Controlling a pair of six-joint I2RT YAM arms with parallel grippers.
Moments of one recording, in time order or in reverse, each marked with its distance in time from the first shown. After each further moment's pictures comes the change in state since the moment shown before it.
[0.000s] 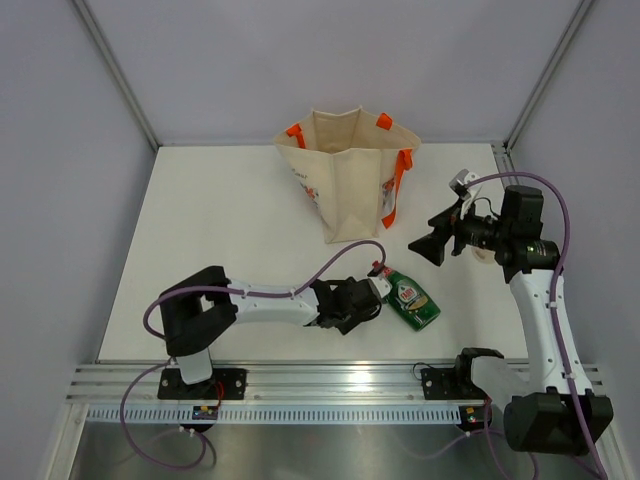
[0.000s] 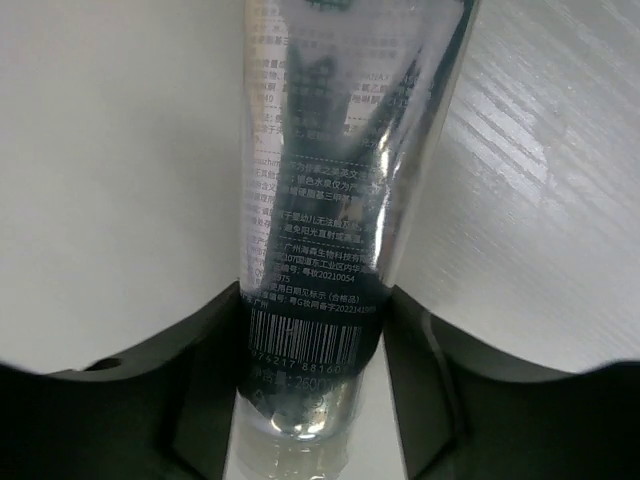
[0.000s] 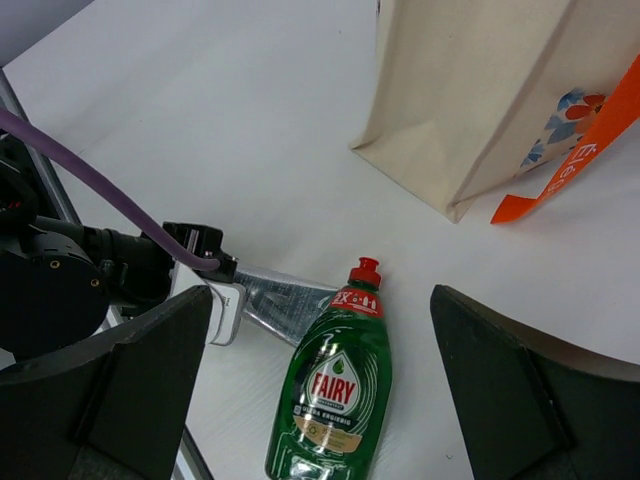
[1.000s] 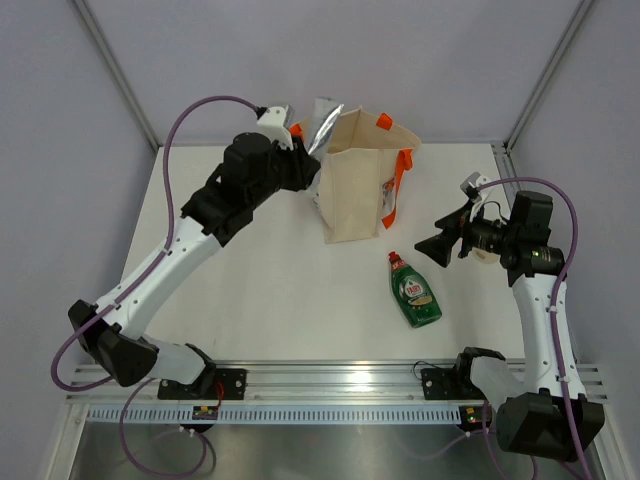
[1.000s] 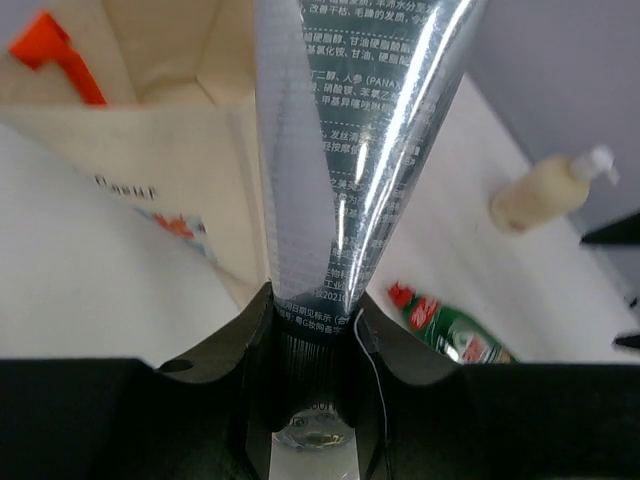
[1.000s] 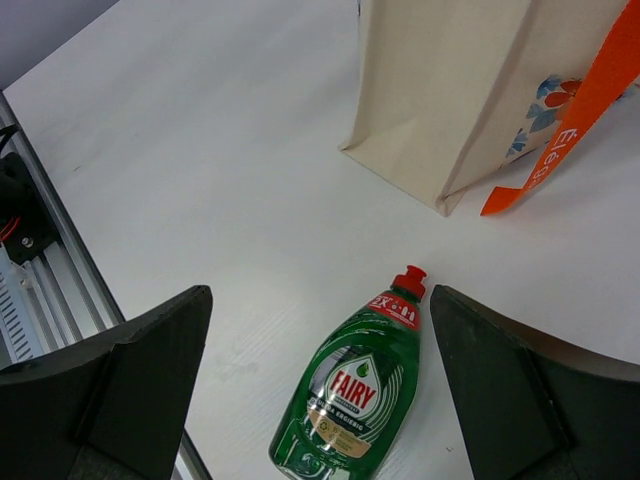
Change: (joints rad) left arm 0.537 -0.430 0.373 0.008 0.225 -0.123; right arm -0.093 -0.026 -0.041 0.027 -0.063 0.009
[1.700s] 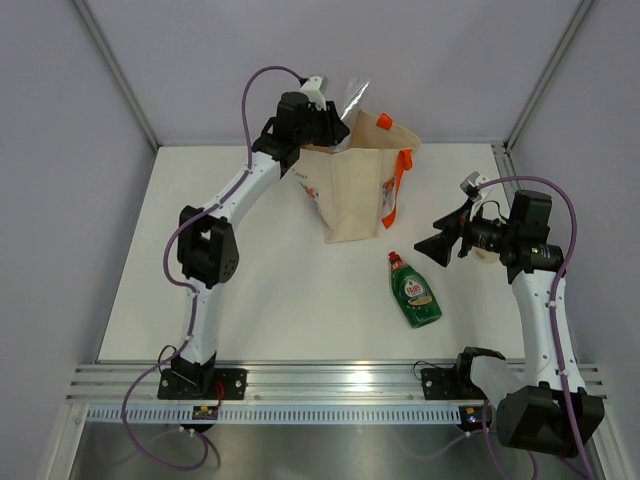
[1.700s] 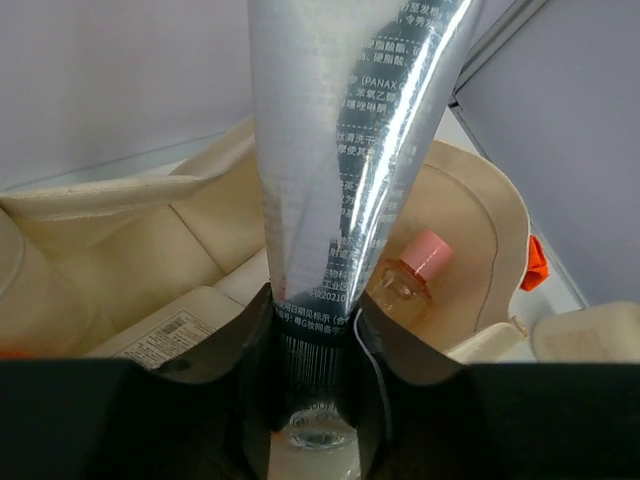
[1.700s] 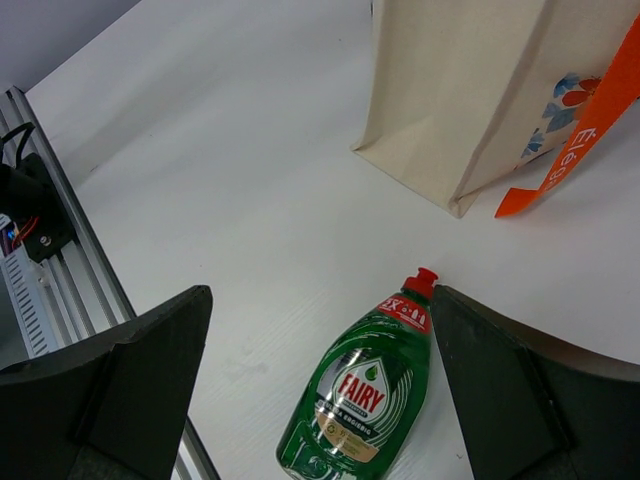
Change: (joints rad) left arm 0.232 0.858 0.687 0.222 0.318 -0.061; right arm -0.007 0.023 -0.001 0.000 -0.038 0.001
